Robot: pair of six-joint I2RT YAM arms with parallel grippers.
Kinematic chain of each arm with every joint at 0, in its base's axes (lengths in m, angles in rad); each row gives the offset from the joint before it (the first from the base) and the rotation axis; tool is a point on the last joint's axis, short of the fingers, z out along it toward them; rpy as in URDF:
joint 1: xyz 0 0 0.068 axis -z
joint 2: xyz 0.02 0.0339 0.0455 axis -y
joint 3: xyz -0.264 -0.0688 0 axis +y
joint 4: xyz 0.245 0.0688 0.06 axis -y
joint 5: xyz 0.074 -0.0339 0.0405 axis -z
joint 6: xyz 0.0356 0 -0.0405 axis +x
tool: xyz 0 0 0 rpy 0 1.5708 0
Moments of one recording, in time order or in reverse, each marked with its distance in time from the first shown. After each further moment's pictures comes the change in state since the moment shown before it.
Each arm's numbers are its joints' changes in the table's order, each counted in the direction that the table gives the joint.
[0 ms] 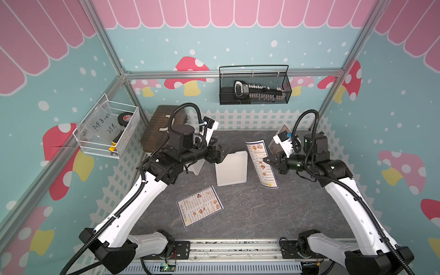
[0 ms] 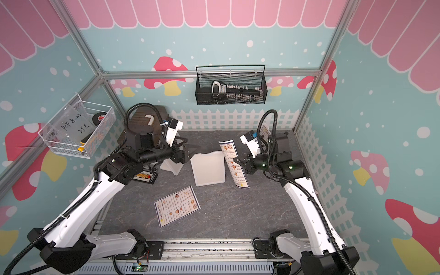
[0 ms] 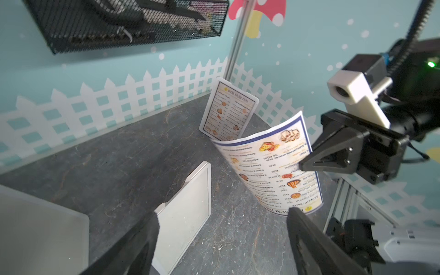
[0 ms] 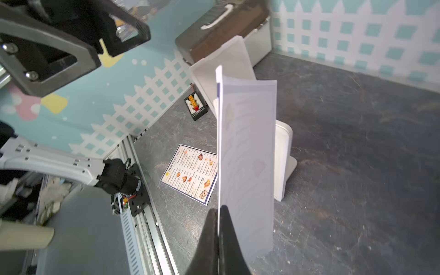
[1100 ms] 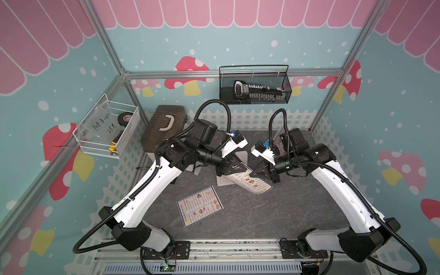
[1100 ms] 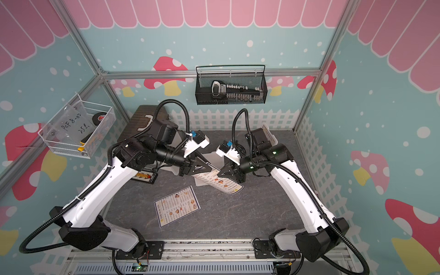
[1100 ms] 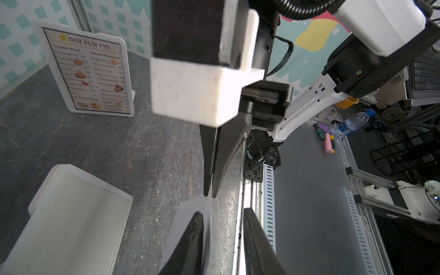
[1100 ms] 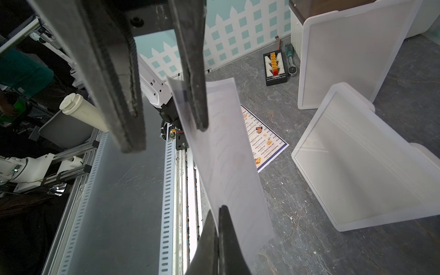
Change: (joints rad) left arm 0.132 -0.229 -0.302 -0.426 0.384 0.298; right arm -0.201 -0.184 -0.216 -0.374 -0.137 -0.414
